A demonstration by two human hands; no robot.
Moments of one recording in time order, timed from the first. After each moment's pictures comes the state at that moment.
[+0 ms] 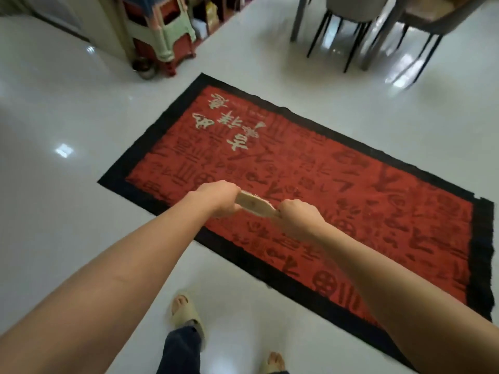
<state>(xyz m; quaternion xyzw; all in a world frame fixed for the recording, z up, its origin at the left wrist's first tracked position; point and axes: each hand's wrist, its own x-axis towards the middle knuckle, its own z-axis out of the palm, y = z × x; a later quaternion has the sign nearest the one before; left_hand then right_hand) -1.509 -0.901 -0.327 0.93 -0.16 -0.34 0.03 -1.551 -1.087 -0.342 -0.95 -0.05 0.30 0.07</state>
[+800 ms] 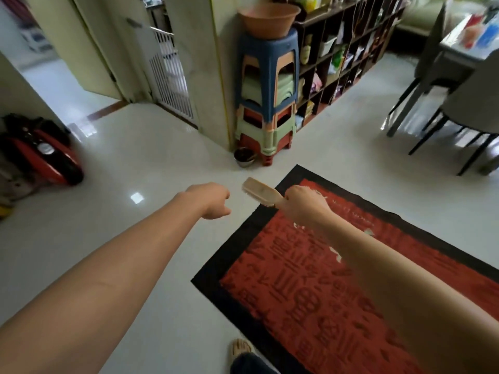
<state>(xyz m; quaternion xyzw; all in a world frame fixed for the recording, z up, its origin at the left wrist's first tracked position) -1.126 -0.341 -0.217 0.96 0.00 -0.27 -0.03 -1.095 -0.552 -0.250 -0.97 -0.12 0.14 0.13</state>
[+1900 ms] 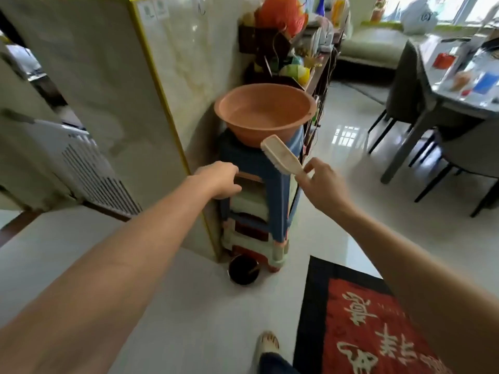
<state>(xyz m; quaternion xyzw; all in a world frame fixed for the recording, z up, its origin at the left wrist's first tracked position) -0.254 -0.084 -0.155 0.97 -0.15 -0.18 0.00 -0.316 -0.299 -0.182 -0.95 0.07 -0.10 0.30</state>
